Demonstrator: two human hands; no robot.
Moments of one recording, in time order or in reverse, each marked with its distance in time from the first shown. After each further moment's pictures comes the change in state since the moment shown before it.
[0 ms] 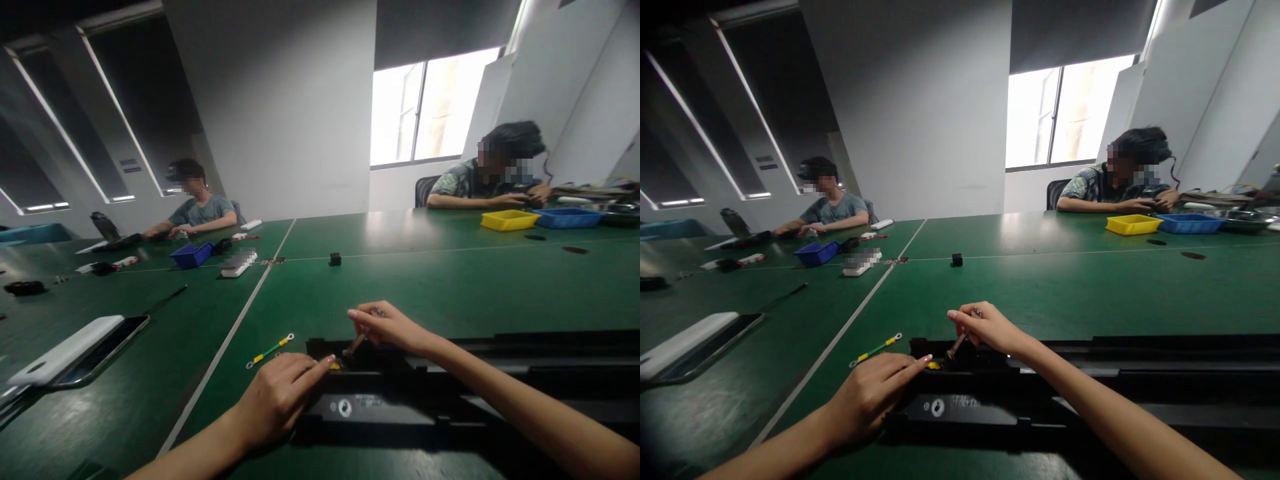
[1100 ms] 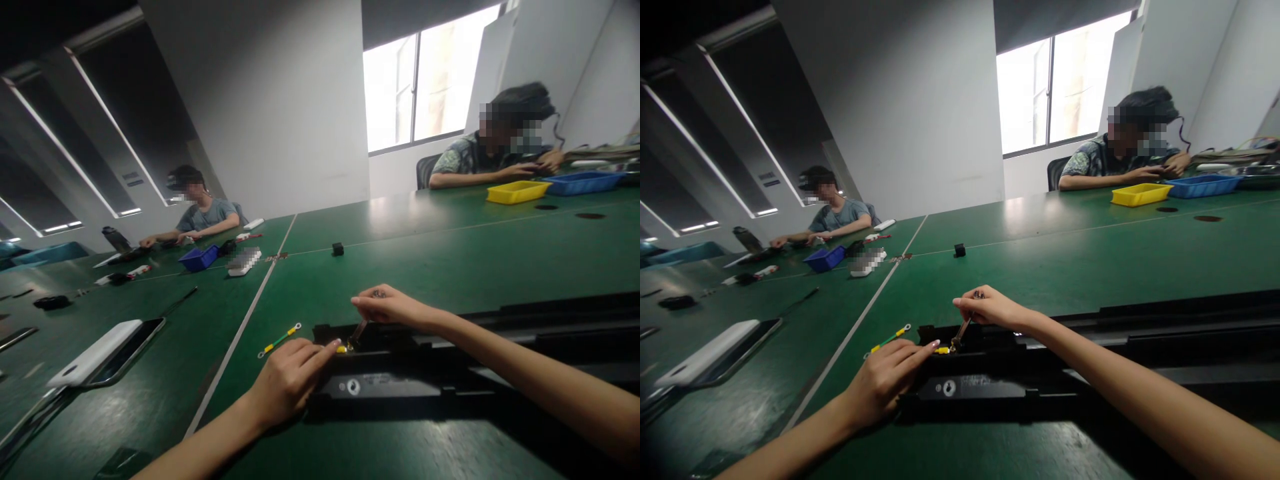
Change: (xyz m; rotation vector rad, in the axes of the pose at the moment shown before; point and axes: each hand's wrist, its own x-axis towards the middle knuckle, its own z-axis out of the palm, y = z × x) left_hand 0.002 0.000 -0.003 0.038 -0.008 0.014; right_hand 0.002 -0.002 -0.002 0.115 -0.093 0.050
